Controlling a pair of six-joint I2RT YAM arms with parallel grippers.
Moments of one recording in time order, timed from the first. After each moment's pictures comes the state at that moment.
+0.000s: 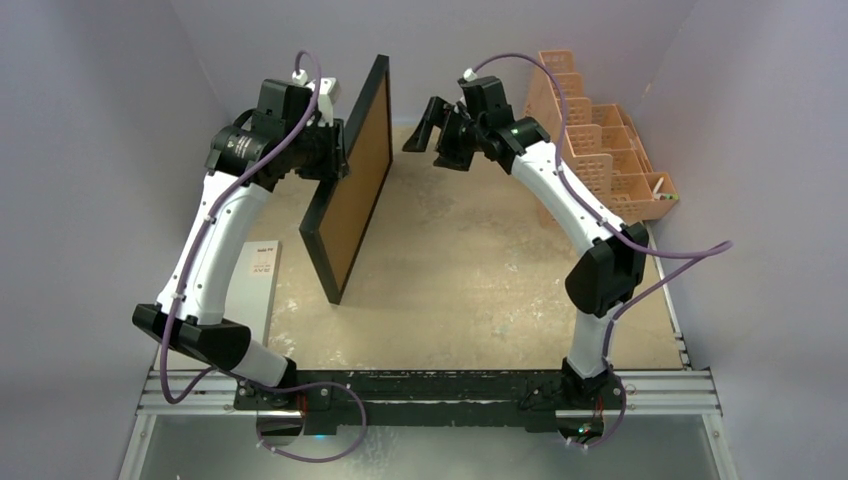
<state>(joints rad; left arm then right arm) -0.34 1.50 1.91 -1.14 0.06 -0.23 0.51 1.89 1.95 -0.69 -0.26 0.77</state>
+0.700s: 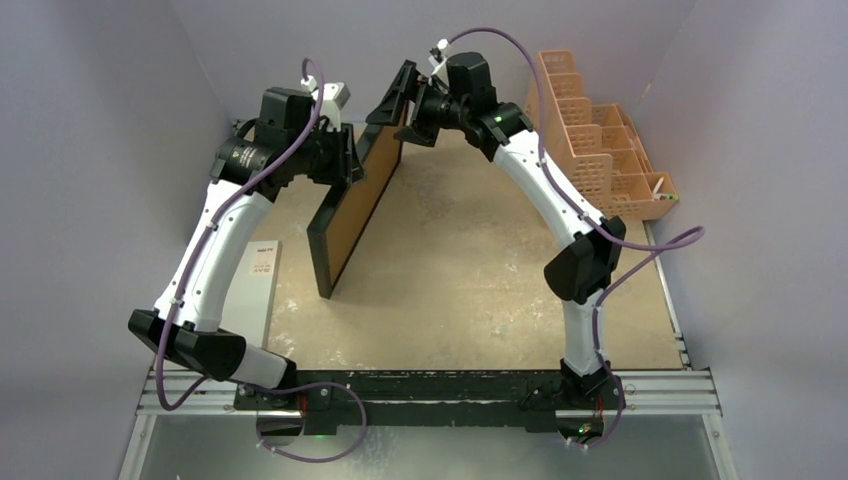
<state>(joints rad) -0.35 1.46 1.79 -1.02 0.20 -0.25 0.56 2.03 2.24 -0.57 -0.44 0.87</state>
